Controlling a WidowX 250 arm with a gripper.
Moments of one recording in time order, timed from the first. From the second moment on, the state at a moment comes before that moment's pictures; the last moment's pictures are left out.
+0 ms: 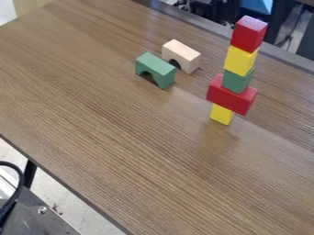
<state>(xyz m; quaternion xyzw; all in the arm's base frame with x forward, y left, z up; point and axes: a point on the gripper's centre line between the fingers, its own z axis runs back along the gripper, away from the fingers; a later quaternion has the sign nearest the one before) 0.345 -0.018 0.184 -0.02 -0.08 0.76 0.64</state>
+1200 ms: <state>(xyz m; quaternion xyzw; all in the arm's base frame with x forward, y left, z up) 0.383 0.143 0.107 -0.12 -0.09 0.83 0.53</state>
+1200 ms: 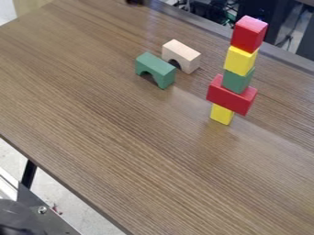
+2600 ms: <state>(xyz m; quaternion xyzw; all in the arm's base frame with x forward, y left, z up) 0.391 0.229 0.024 -0.03 -0.02 0.88 0.47</state>
